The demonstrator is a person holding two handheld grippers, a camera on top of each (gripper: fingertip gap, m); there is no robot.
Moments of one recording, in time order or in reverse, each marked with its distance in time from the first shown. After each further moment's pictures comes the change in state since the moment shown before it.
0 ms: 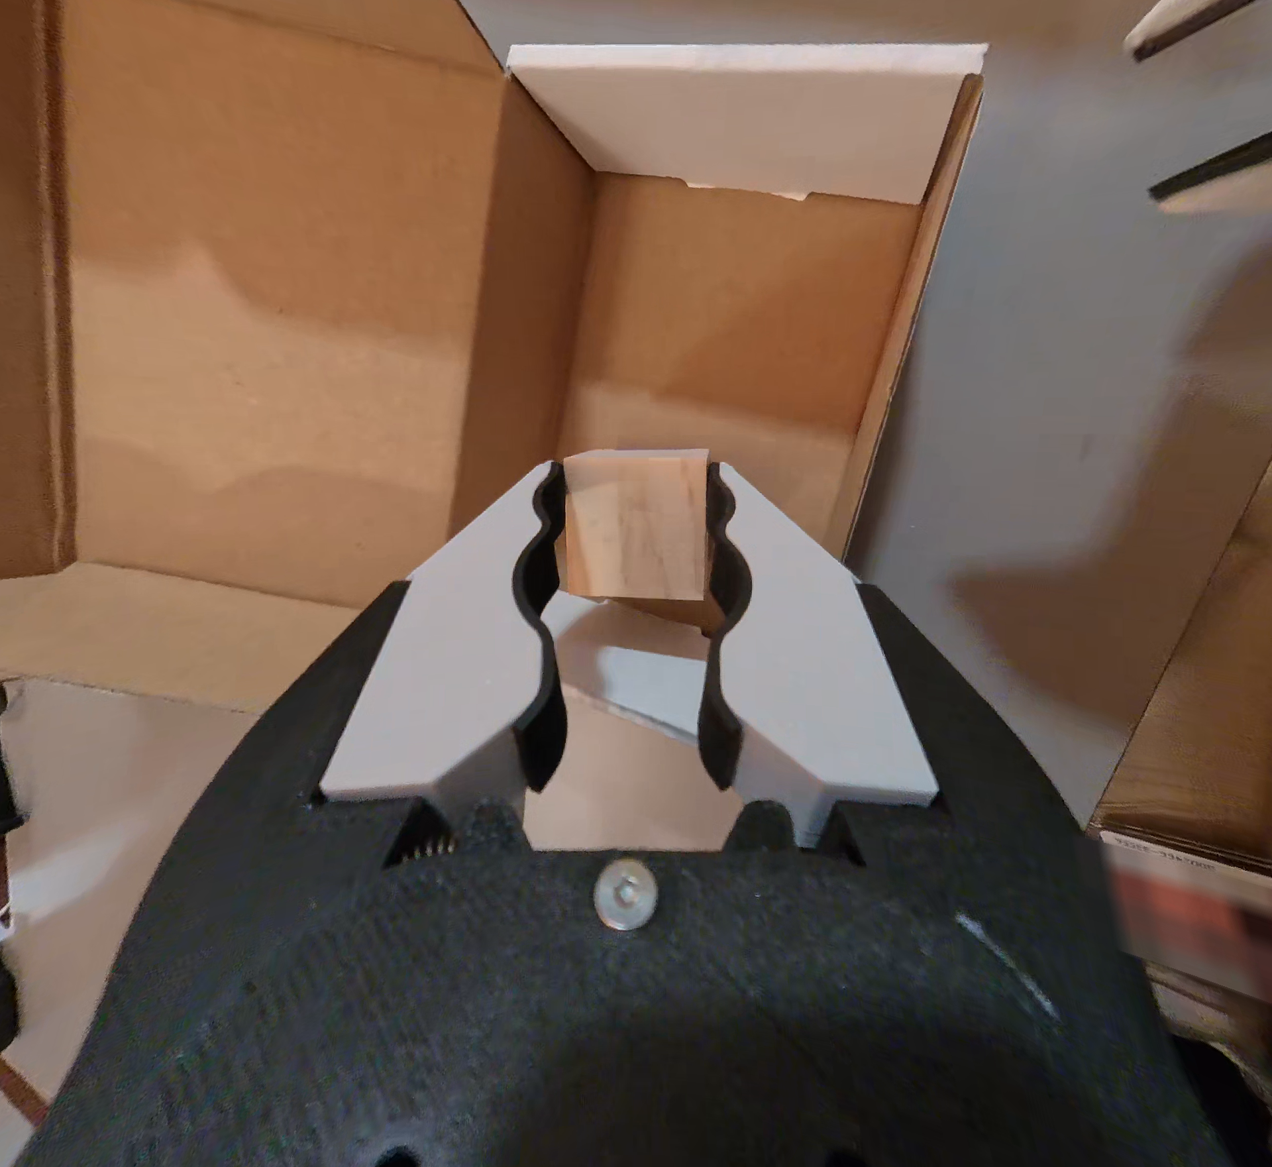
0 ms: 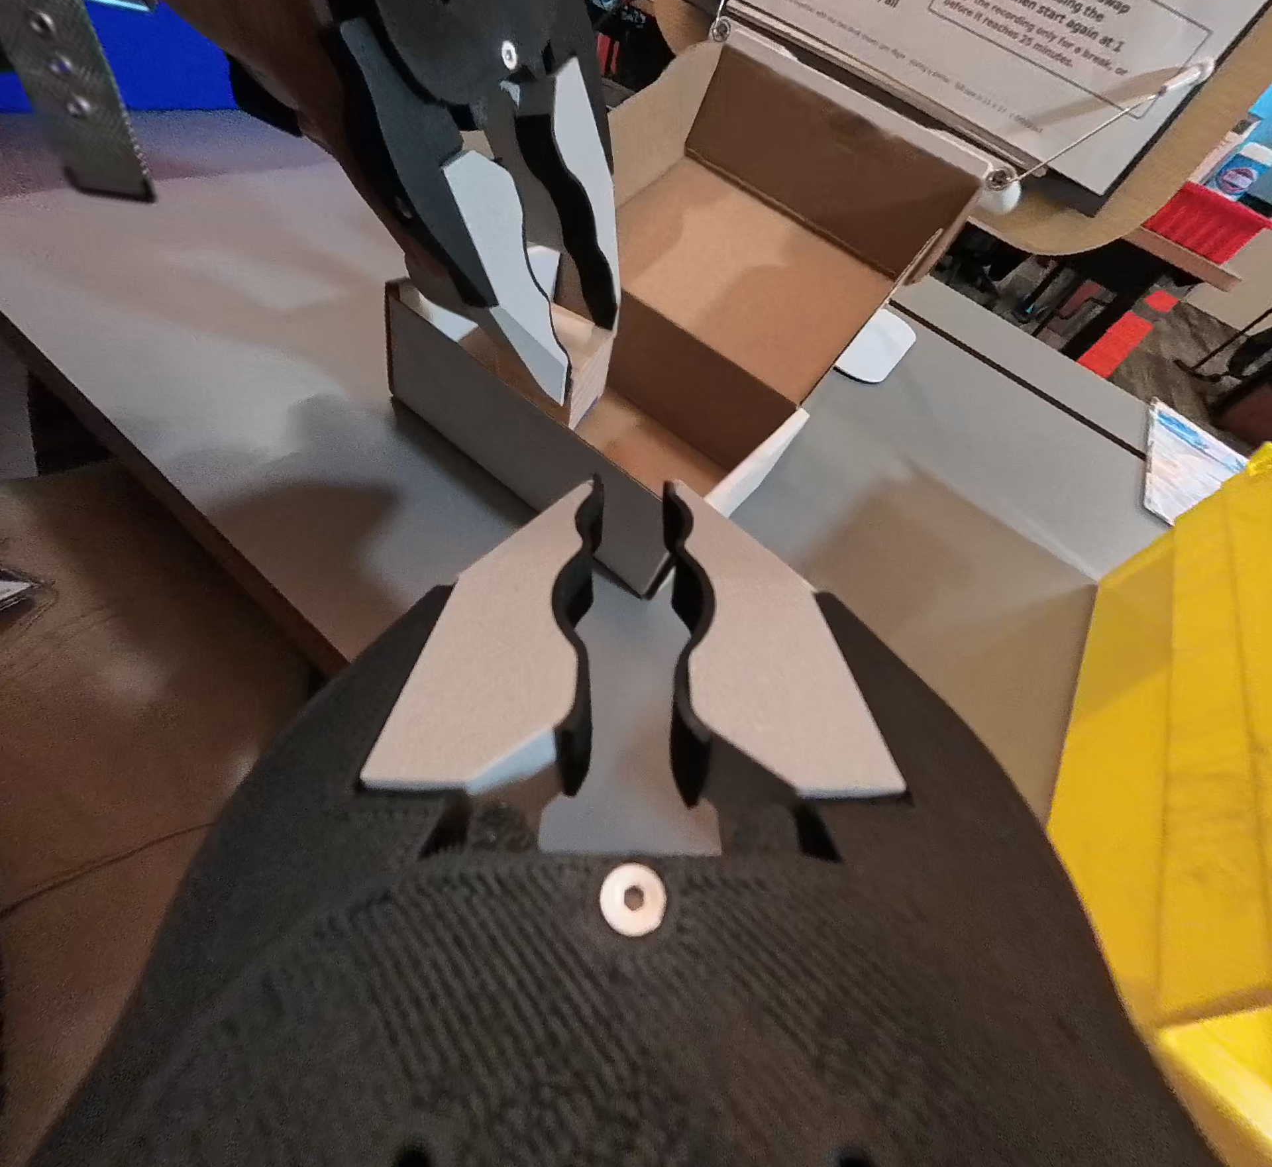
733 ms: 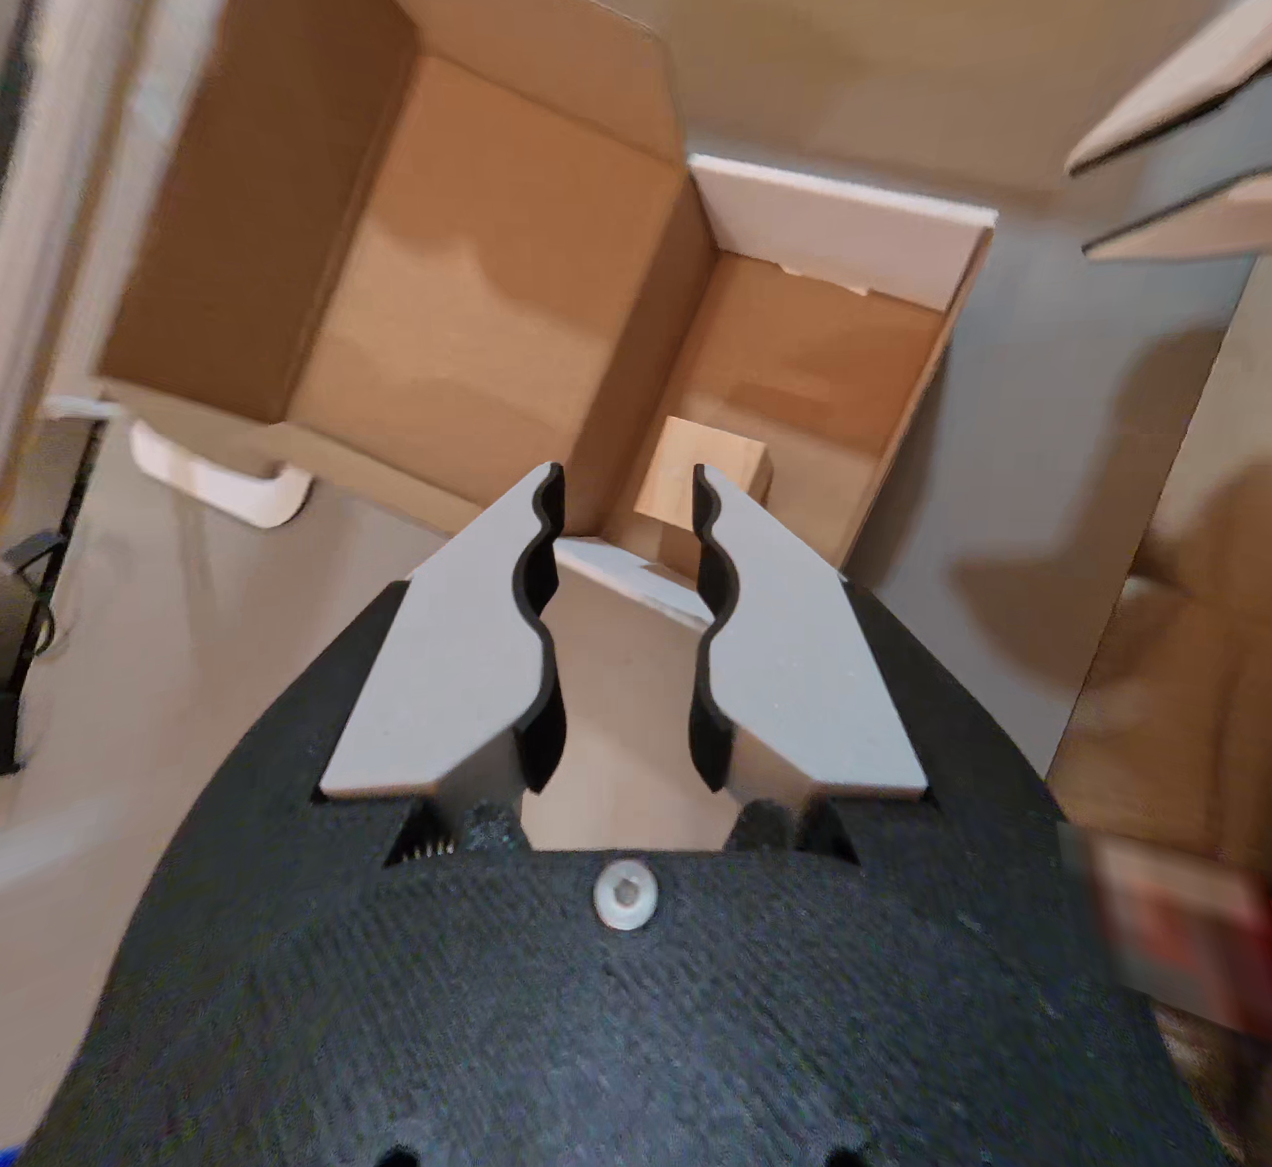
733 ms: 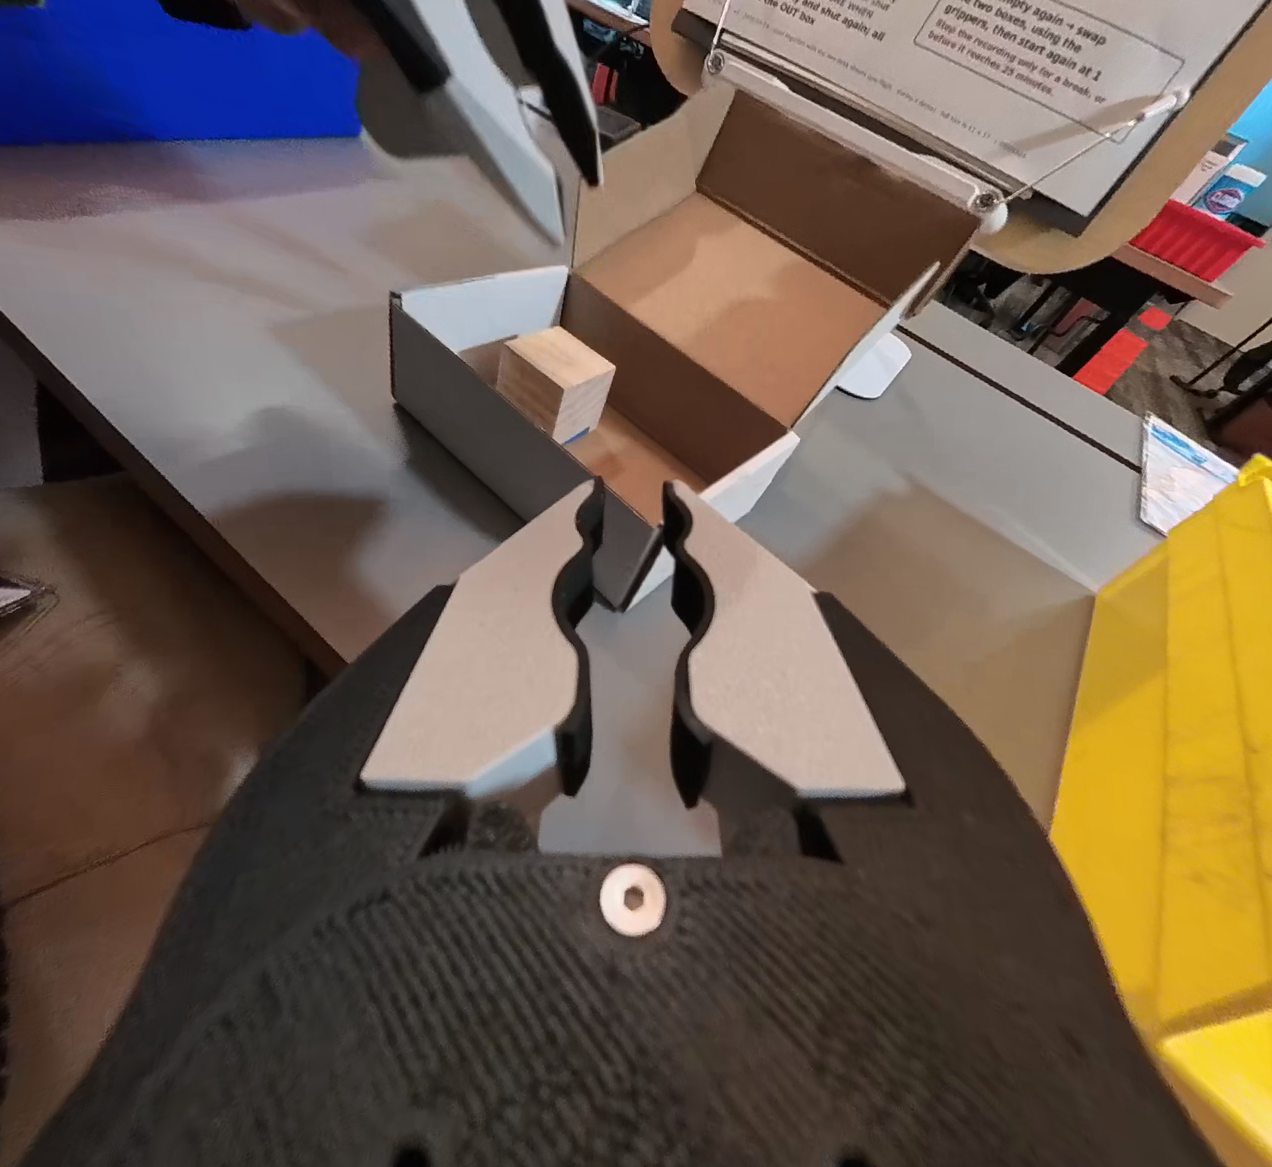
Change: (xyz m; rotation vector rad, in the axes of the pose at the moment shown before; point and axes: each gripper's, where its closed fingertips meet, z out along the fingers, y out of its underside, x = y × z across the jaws) left arm -0.029 0.000 -0.056 0.196 -0.051 -0.122; right arm 0.000 -0.005 -0.002 0.031 0.000 0.004
